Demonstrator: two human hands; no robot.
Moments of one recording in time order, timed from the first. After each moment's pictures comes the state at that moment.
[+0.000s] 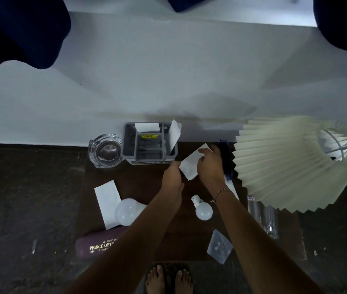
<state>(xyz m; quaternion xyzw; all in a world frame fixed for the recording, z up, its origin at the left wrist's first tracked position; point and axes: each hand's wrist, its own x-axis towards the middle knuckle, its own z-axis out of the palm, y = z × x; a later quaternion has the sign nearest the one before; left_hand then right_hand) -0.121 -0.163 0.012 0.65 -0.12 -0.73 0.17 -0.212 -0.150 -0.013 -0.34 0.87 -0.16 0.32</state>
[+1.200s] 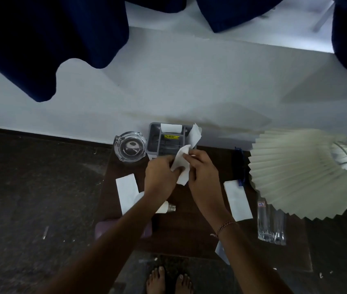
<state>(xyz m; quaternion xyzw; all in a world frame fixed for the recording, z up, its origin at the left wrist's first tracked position) -0.041 -0.170 0.043 0.61 -0.68 -0.37 0.15 -0.136 -0.120 0.056 -0.55 0.75 -0.28 0.23</state>
